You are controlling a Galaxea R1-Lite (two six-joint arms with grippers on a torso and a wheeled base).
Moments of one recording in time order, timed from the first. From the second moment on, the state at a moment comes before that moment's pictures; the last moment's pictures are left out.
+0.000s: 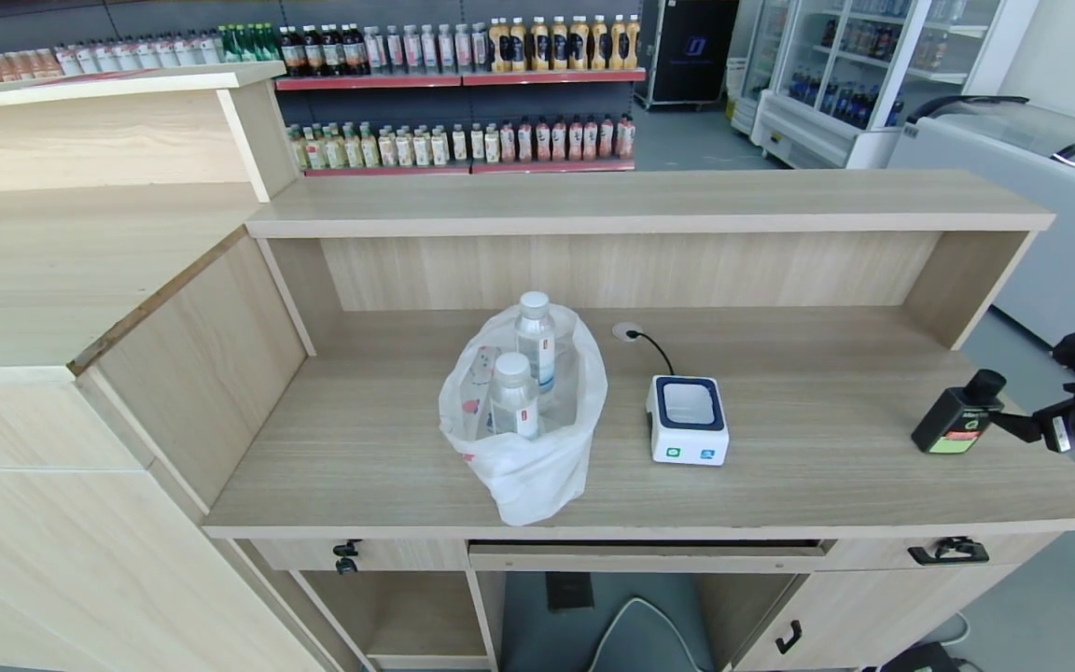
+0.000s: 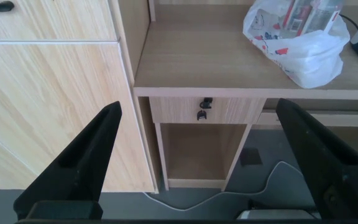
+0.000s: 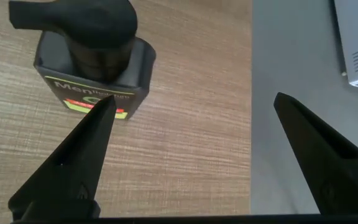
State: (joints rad) left arm 0.00 0.00 0.00 0.00 0.00 0.00; right arm -0.62 2.21 -1.24 -0.54 0.45 -0.69
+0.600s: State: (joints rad) left arm 0.00 0.00 0.00 0.00 0.00 0.00; right arm -0.53 2.25 -1.26 -0.53 0.45 -0.69
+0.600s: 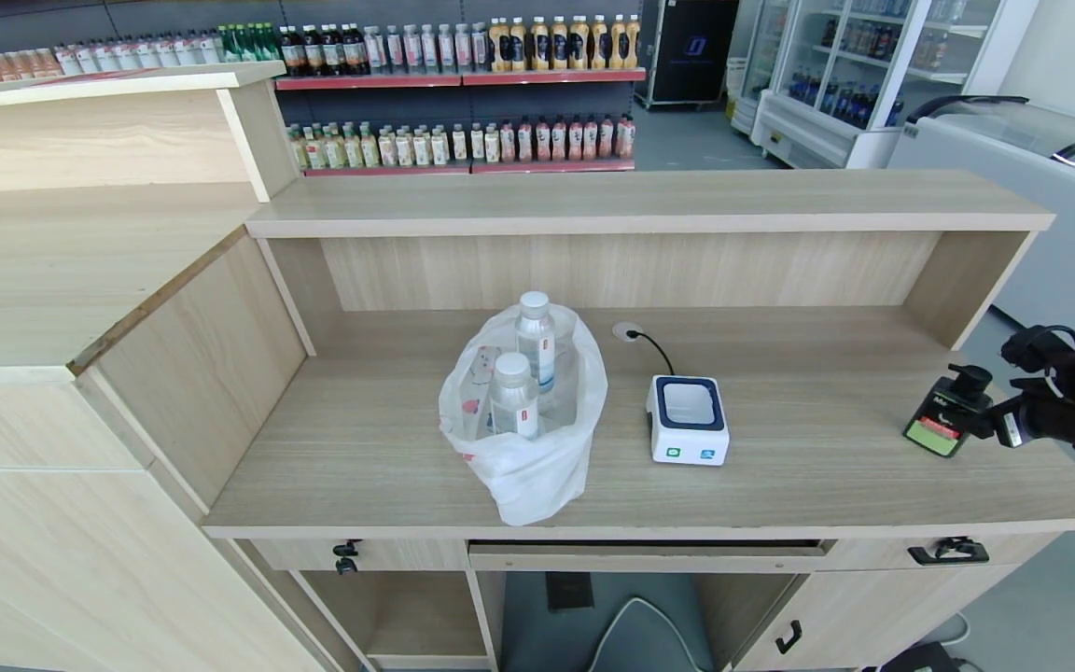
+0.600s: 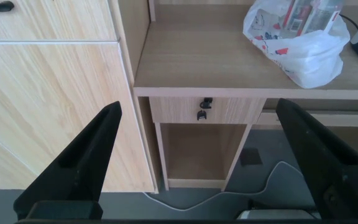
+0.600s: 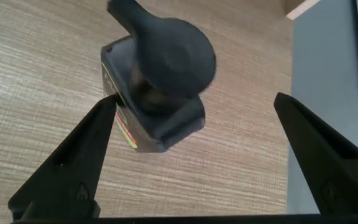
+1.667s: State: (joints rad) left arm 0.00 0.00 0.00 0.00 0.00 0.00; right arm -0.48 2.26 -1.19 -0.57 0.45 -0.75
